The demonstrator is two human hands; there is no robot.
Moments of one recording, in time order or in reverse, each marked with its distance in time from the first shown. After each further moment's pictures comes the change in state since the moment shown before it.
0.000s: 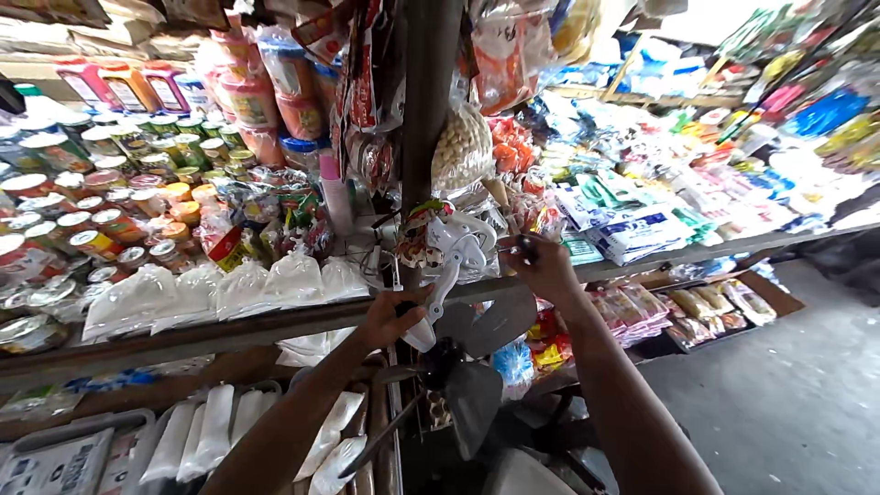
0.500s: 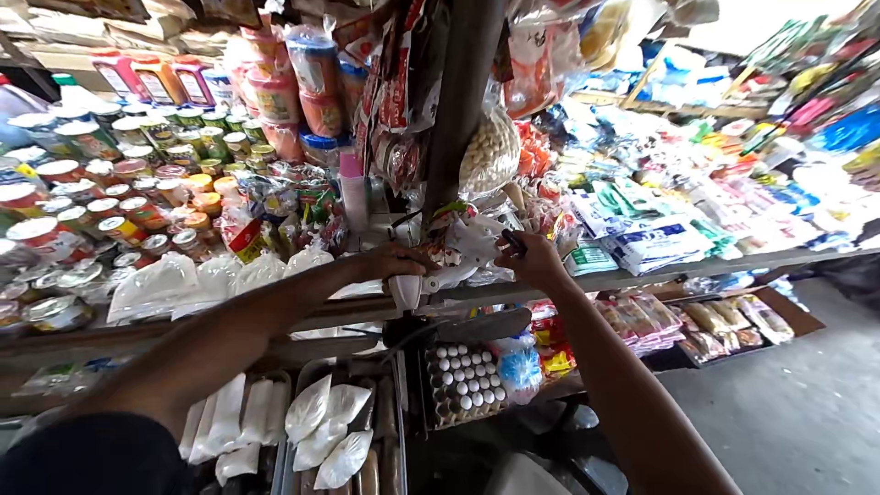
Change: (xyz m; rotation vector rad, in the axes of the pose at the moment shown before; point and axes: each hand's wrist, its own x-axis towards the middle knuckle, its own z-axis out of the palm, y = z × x) left_hand 0.065 0.032 -0.097 0.110 -0.440 -0.343; right_hand 0.043 -0.006 0.035 -0.070 -0.213 0.193
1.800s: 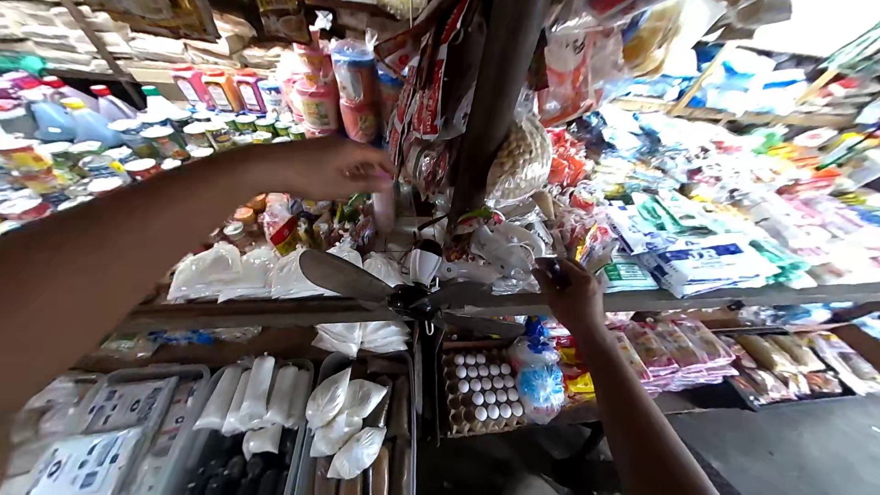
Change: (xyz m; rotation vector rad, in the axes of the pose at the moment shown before) left_hand -0.094 0.140 -0.097 0.806 0.238 -0.007; right_hand -0.042 0.016 0.022 0.006 0.400 -0.257
